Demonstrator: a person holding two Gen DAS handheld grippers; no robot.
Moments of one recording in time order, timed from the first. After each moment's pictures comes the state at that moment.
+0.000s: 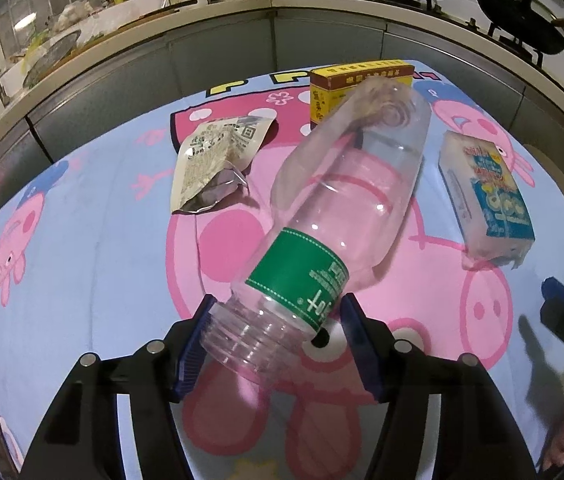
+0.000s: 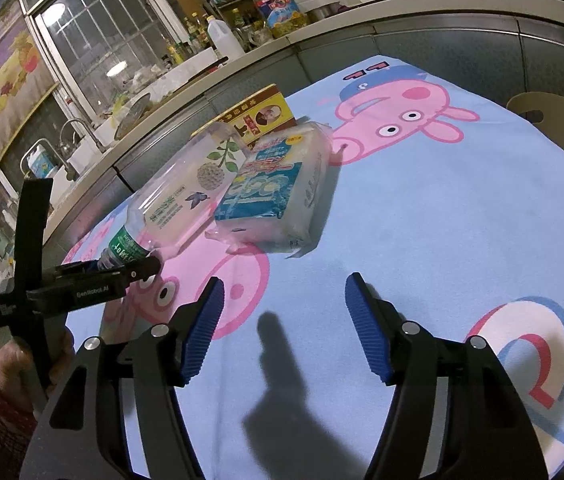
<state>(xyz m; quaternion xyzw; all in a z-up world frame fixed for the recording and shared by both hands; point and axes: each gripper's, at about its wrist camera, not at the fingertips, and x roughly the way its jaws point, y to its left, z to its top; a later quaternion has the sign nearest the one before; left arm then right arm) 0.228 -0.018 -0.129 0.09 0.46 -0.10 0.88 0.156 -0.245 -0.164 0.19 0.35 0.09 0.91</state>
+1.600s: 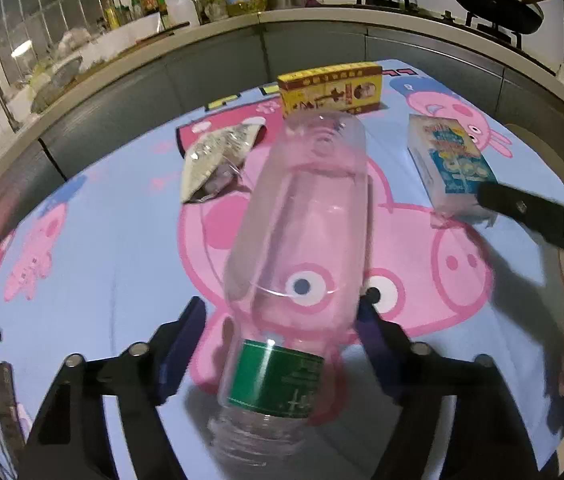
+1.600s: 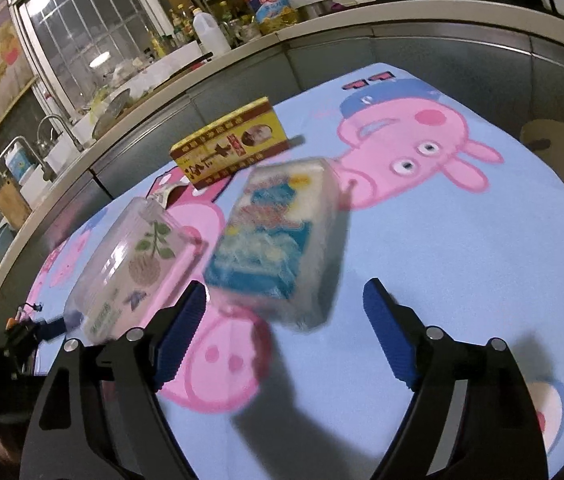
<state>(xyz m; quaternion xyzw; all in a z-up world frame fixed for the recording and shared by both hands) 0.182 -0.028 -0.118 0.13 0.43 -0.11 0.89 0.213 -0.227 -0.146 0.17 0.37 0.06 0.91</state>
